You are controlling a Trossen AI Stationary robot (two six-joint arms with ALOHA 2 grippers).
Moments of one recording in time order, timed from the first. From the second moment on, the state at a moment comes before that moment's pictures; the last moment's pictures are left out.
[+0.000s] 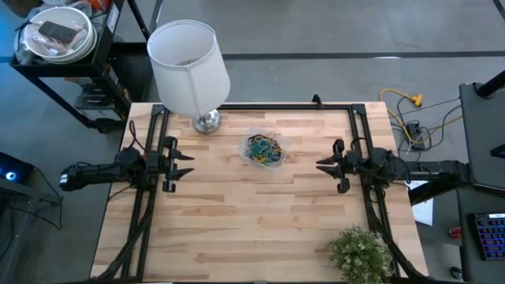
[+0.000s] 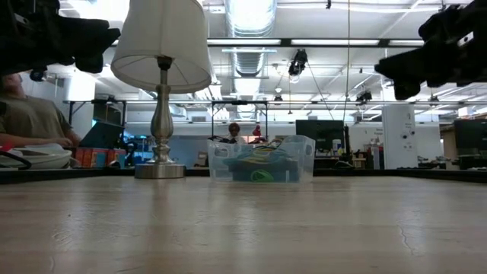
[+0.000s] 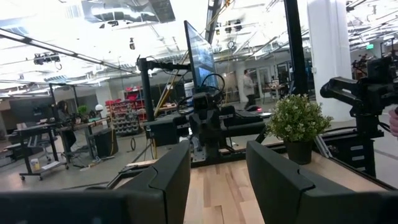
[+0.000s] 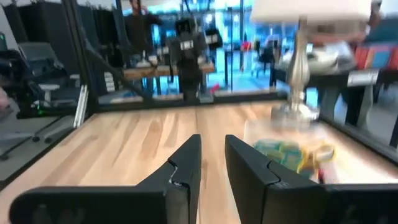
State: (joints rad) left arm 0.07 0.04 0.01 0.24 0.10 0.14; right arm -0.07 0.19 0.01 0.21 -0.05 0.10
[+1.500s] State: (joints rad) left arm 0.07 0.04 0.01 0.15 0.04 0.14; right arm -0.02 0.01 0.01 0.02 -0.11 0.08
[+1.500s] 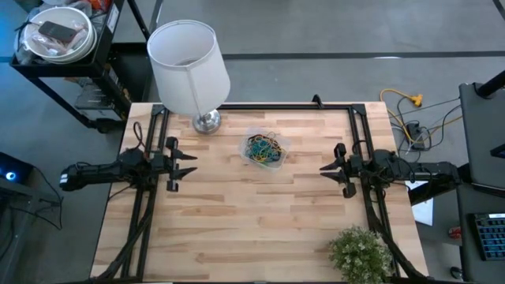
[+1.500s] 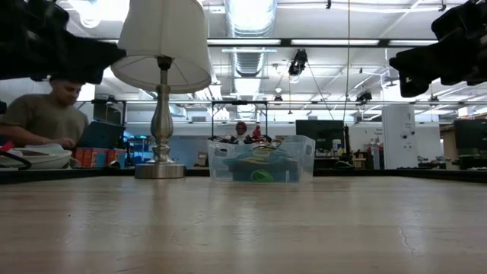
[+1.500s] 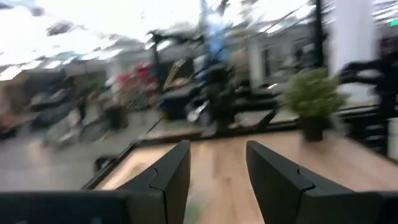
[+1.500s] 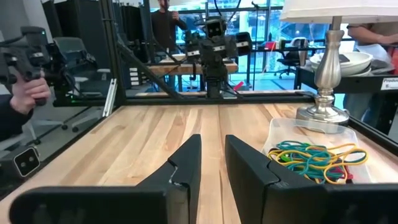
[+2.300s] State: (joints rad) left arm 0.07 0.09 0.01 0.05 -0.20 0.15; right arm -0.02 0.02 0.01 0.02 -0.11 0.08
